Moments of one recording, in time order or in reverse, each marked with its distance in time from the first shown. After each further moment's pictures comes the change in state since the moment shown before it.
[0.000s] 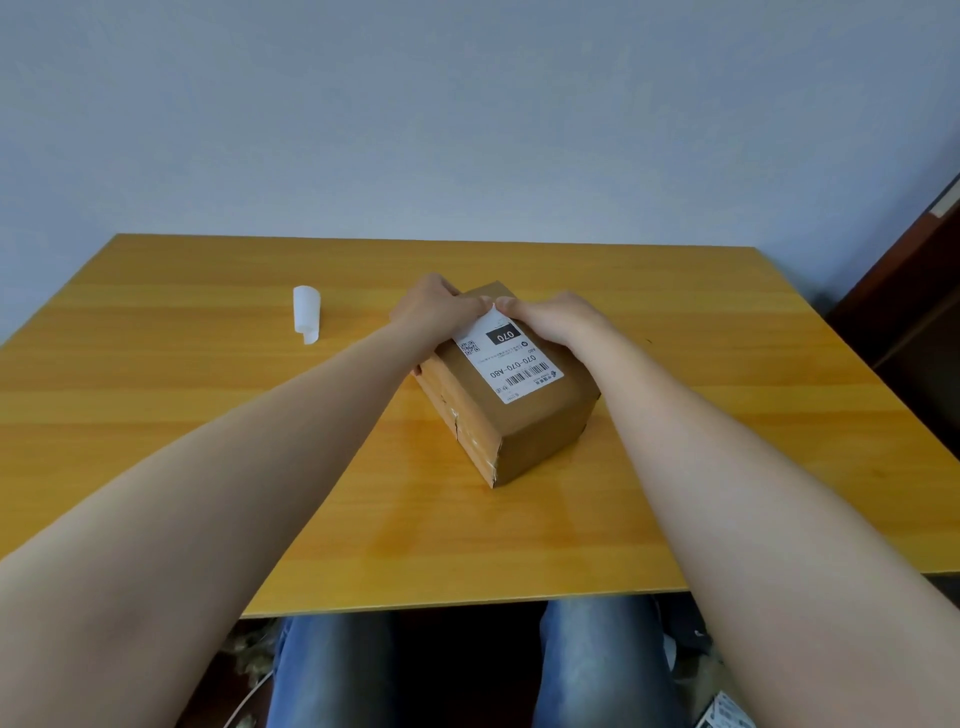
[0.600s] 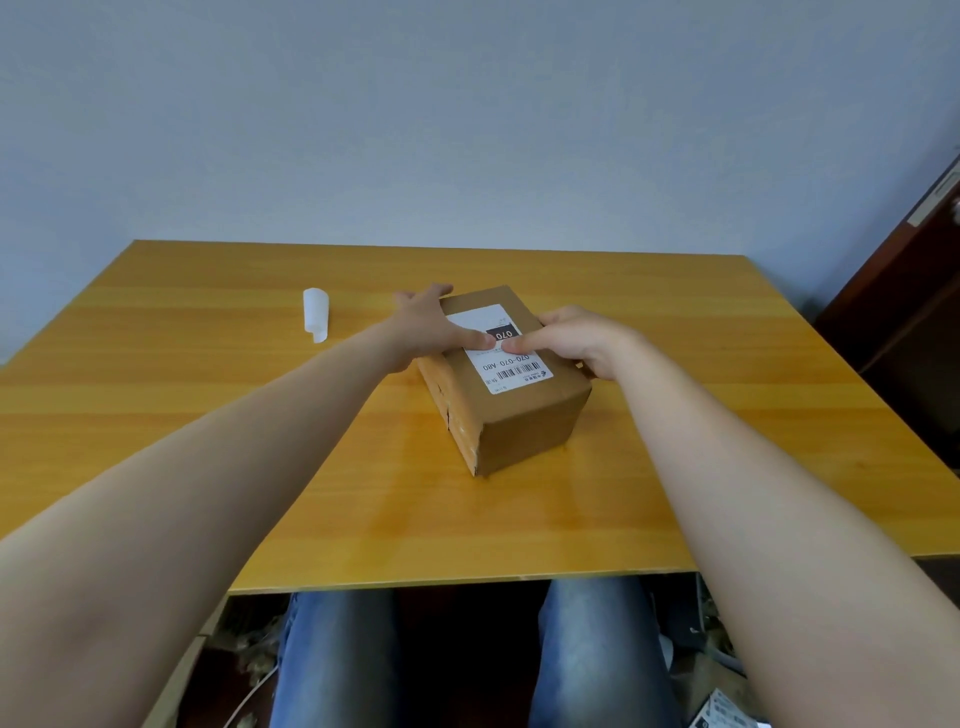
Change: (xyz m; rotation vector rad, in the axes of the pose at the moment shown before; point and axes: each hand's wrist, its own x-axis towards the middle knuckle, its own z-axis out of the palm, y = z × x) left_hand -0.006 -0.029 -0.011 0.015 -0.094 0.152; right_hand -0.033 0.021 -0.016 0.152 -0.271 -0.118
